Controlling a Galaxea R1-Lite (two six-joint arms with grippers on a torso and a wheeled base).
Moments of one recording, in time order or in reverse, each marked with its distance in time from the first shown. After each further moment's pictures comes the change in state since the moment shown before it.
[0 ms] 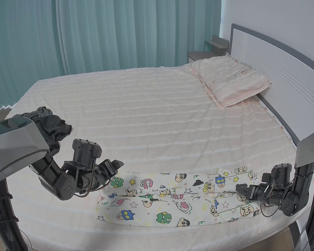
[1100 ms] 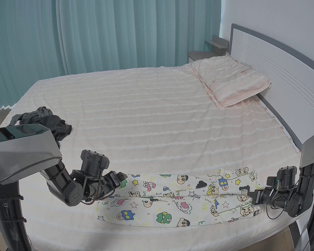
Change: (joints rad) left arm -0.027 0.094 0.012 -0.001 0.003 0.003; right arm -0.064 -0.014 0.068 0.004 -0.003 -0.128
